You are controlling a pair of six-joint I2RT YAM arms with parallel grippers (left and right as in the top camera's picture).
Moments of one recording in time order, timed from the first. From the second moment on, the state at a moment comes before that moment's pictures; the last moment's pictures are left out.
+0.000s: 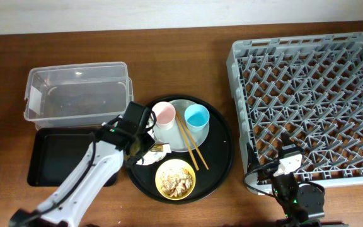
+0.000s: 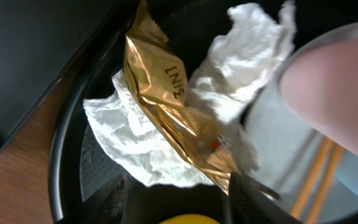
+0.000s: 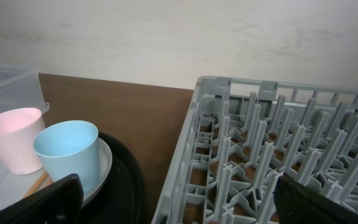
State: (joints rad) left arm -0.40 1.45 0.94 -0.82 -0.06 -1.12; right arm 0.11 0.01 0.01 -0.07 -0.12 -0.02
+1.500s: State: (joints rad) left arm -0.32 1.04 0.93 -0.61 -0.14 -1.01; right arm 0.11 0.01 0.01 -0.07 -0.12 -0.02
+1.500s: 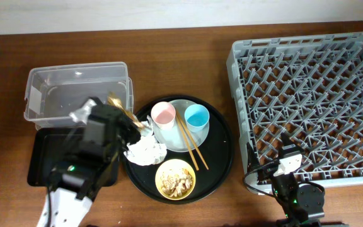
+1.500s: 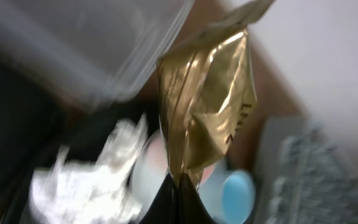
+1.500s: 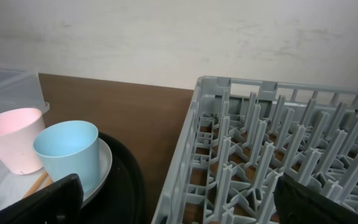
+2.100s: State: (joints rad) left arm 0.06 1.45 0.93 -0.21 -0.16 -0.88; right arm 0.11 0.01 0.01 -0.07 -0.12 -0.02
